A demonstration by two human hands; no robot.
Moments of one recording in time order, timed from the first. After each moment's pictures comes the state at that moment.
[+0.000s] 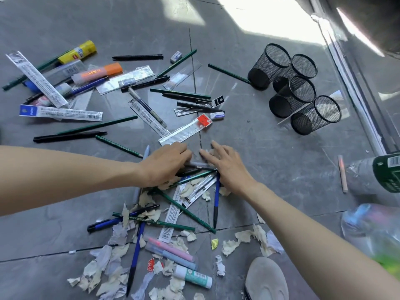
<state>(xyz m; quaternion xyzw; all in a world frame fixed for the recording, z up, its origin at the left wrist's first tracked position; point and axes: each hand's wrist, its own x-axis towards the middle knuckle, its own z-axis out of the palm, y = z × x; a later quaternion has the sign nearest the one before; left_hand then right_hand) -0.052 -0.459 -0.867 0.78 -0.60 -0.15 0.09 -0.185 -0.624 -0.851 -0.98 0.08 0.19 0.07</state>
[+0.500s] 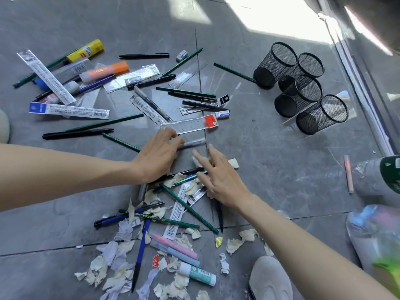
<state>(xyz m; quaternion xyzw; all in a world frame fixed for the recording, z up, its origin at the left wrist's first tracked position) -0.039 -0.442 -0.867 0.85 -0.50 -0.12 0.12 -0.196 -0.588 -0.863 -0.97 0.10 0.14 0.18</state>
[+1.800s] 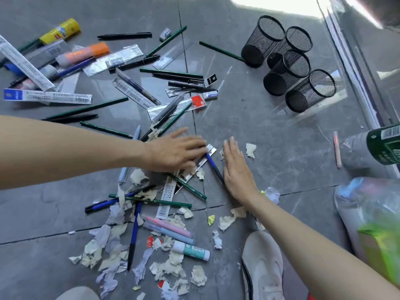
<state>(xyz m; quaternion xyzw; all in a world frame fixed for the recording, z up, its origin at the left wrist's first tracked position) -0.062 -0.471 -0.872 0.63 -0.76 -0.12 -0.06 -0.260 -0.605 -0.884 -0.94 0.26 0.08 0.22</state>
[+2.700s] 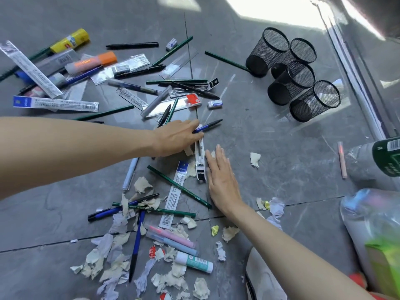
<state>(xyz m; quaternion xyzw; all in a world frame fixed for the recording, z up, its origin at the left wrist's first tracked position) -0.028 -0.502 -0.860 0.69 -0.72 -0.05 -0.06 -0.231 -0.567 -0.885 -0.94 0.25 0.05 0.24</state>
